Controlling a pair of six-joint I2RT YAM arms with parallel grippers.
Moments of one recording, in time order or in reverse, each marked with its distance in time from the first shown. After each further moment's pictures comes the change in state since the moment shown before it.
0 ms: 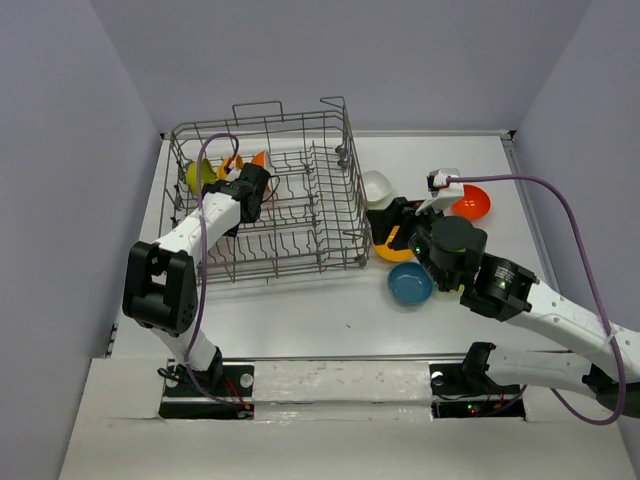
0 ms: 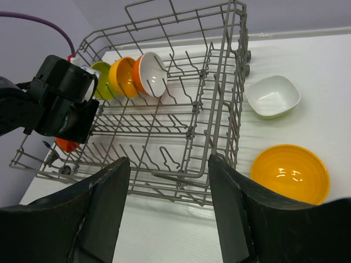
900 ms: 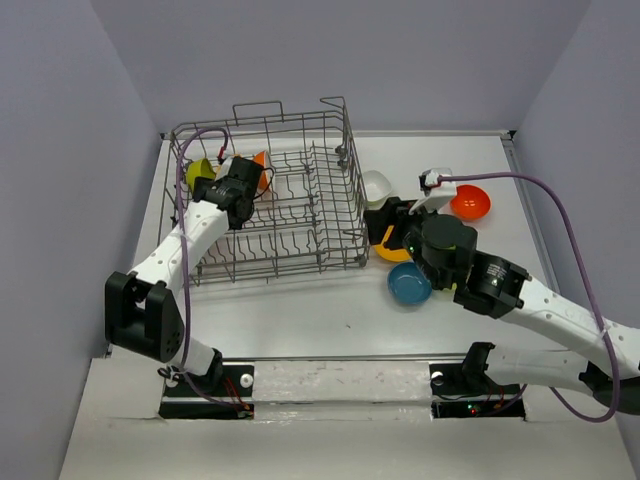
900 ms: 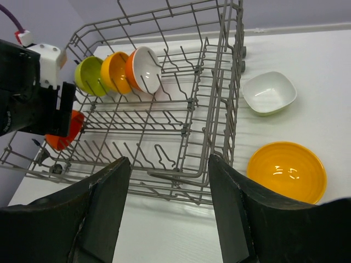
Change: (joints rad) left arm -0.011 -0.161 0.002 0.019 0.105 -0.021; right arm 0.000 0.029 0.003 -0.006 0.008 0.000
